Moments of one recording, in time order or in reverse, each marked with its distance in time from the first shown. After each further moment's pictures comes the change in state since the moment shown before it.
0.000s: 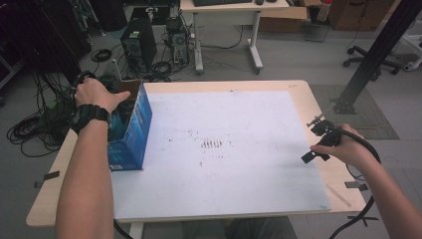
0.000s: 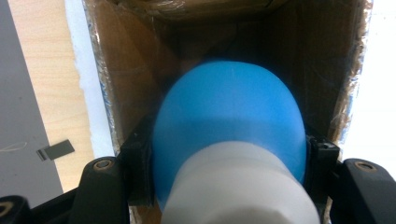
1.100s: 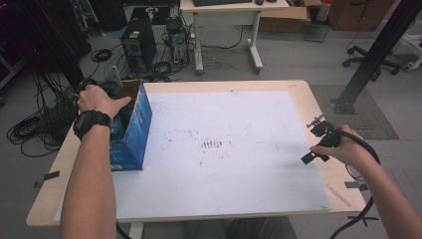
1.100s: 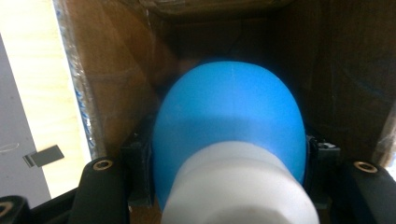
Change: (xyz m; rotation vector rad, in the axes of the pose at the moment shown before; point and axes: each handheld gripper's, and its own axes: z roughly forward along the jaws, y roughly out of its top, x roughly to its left) left arm 0.003 0.000 0.020 0.003 -0.006 -0.004; right arm -0.001 -0.001 0.003 0.003 0.003 -0.001
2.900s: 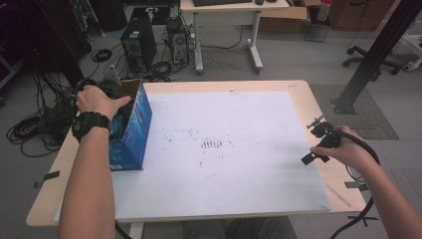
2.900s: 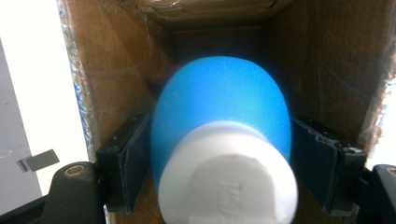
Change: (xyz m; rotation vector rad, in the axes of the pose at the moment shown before) left arm 0.000 -0.006 -0.007 -0.043 -0.006 -0.010; right arm -0.001 -0.002 0.003 -0.003 0.010 -0.001
